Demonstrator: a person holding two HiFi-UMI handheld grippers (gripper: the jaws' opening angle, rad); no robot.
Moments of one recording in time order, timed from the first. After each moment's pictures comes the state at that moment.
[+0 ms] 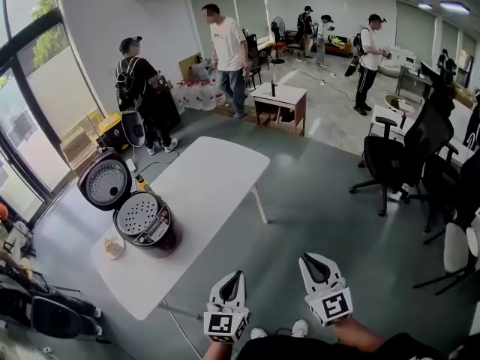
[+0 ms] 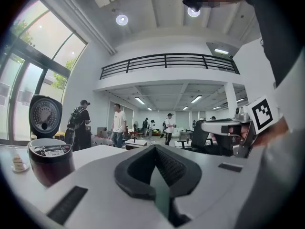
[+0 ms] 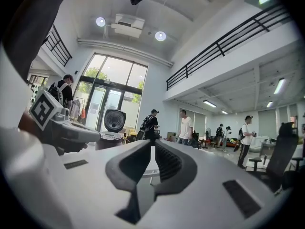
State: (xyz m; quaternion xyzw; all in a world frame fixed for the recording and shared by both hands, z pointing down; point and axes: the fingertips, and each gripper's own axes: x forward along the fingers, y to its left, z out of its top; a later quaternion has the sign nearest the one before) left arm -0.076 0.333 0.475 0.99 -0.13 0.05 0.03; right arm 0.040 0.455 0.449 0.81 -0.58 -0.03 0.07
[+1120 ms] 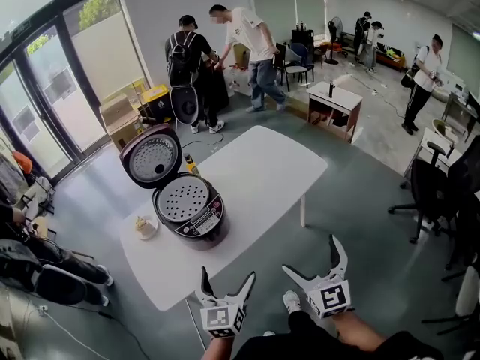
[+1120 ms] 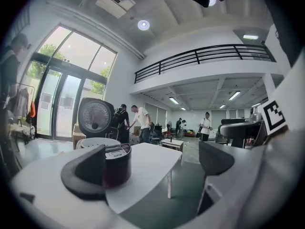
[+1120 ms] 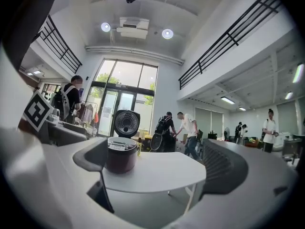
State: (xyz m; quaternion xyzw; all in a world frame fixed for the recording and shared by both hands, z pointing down) left arm -0.175 0.158 0.489 0.94 -0.34 0.04 0.06; right arm 0.006 0.265 0.457 0.76 -0.64 -0.05 0.04
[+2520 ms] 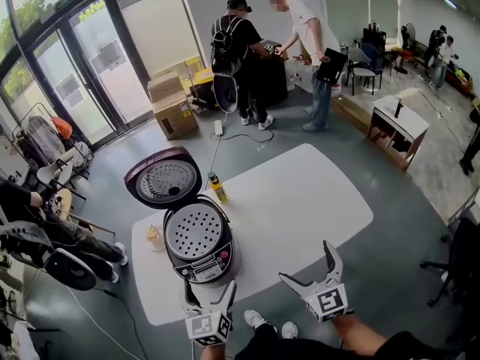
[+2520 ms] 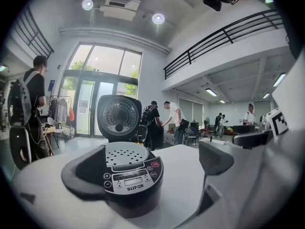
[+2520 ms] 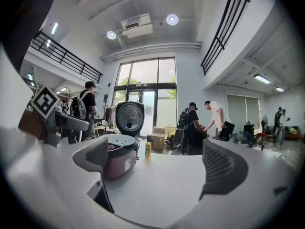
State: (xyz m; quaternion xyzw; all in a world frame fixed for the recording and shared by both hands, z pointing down) left arm -0.115 -0.013 0.490 0.83 -0.55 0.06 0.08; right arm 0.135 0.032 0.495 0.62 -0.78 -0.01 0.05
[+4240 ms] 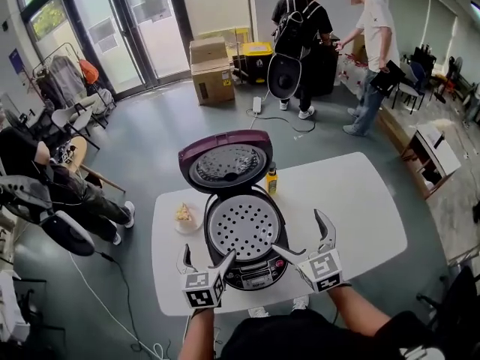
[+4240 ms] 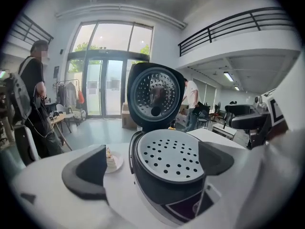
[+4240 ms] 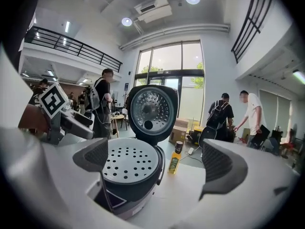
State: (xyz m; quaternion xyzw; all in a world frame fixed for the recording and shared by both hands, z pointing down) left arm -0.257 -0.172 0.538 0.78 -0.57 0.17 0.17; right arm -0.035 -0.178 0.488 0.50 -0.85 0.00 0.14
